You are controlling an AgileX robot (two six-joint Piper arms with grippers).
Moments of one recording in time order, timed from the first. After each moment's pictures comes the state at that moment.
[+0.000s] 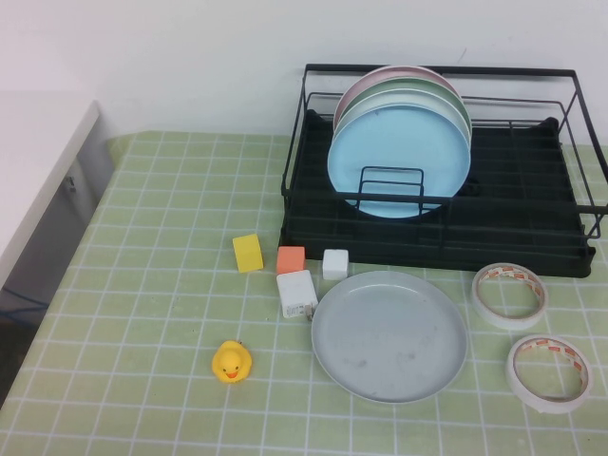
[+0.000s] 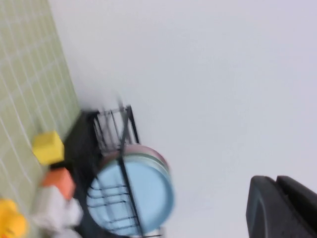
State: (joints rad) right arm -0.08 -0.01 0.03 0.57 0.41 0.38; left arm -0.18 -0.01 0.02 -1.10 0.01 -0.36
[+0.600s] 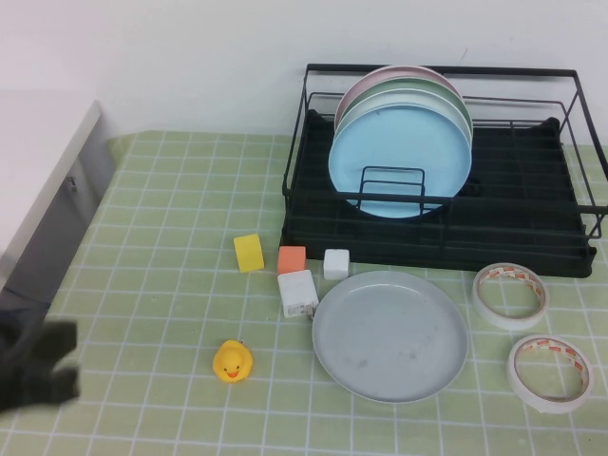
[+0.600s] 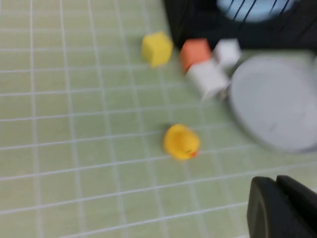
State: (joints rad) right arm -0.08 -0.01 0.03 0.64 0.45 0.08; left arm -0.18 0.74 -0.67 -0.40 0.68 0.22
